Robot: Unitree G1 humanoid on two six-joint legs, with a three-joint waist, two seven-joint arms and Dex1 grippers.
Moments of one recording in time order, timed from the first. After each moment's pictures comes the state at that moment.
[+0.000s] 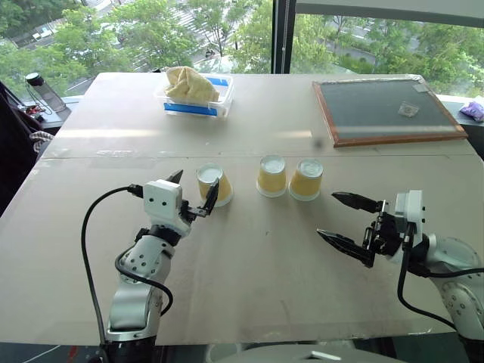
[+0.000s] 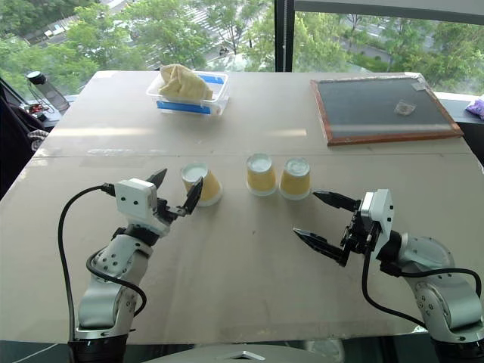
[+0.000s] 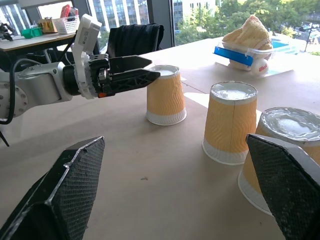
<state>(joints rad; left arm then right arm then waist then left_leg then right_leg) 0.05 0.29 0.12 -0.33 -0.22 0.10 -0.34 0.09 -0.56 -0.09 -0.51 0.64 0.30 0.92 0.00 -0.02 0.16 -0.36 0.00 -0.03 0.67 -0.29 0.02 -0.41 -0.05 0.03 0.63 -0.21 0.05</state>
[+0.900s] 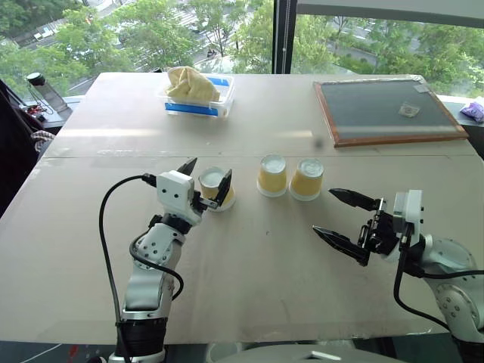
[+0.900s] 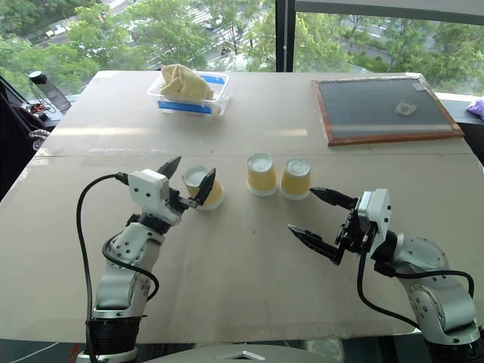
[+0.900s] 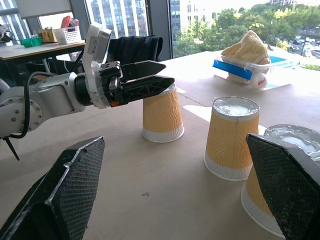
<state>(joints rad) -0.03 0.28 0.09 -0.24 -0.20 0.00 -0.38 0.09 -0.53 -0.07 -0.53 0.64 0.28 0.89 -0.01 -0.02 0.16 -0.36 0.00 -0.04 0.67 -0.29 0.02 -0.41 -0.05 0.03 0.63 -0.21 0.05</state>
